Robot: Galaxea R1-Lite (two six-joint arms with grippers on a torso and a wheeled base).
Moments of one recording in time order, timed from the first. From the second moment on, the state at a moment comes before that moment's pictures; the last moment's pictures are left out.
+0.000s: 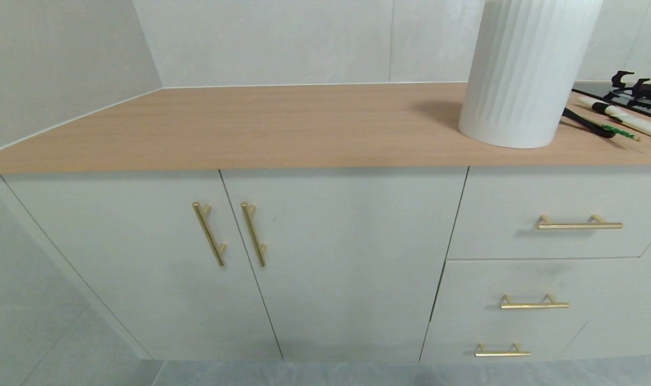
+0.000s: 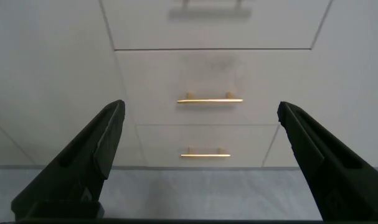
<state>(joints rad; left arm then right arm) 0.01 0.00 0.00 0.00 0.02 0.00 0.00 0.00 0.00 0.01 -0.01 0.00</state>
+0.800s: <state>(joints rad) 0.01 0.00 0.00 0.00 0.02 0.00 0.00 0.00 0.00 0.01 -0.01 0.00</state>
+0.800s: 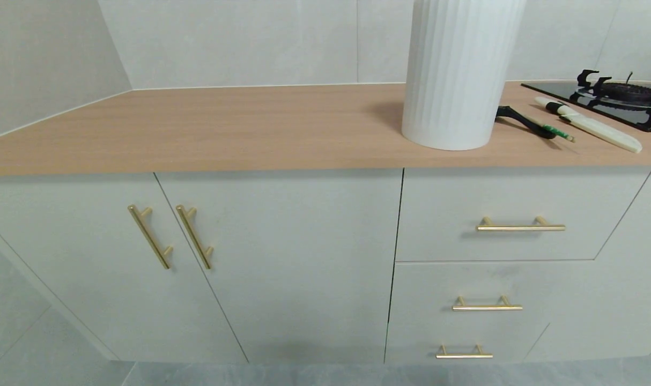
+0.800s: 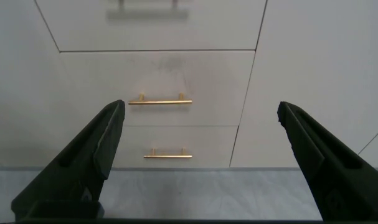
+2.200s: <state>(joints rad) 0.01 0.00 0.00 0.00 0.02 0.00 0.00 0.03 -0.13 0.03 0.02 0.00</state>
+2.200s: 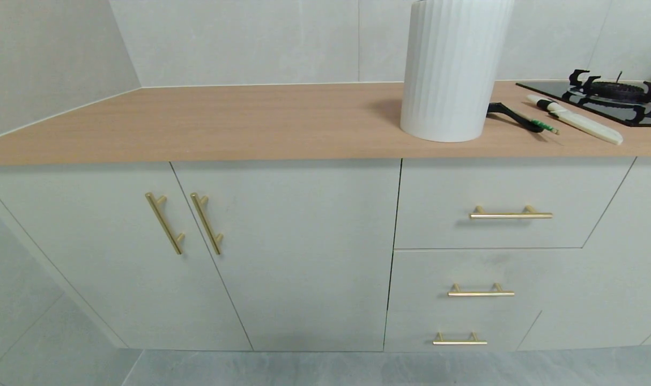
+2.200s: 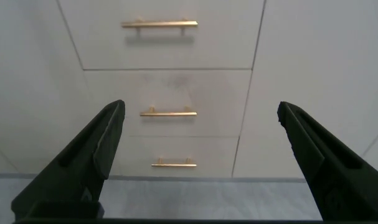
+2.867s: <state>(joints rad) 0.01 0.00 0.00 0.00 0.02 0.00 0.09 1.04 -0.37 -0.08 0.08 -0.03</state>
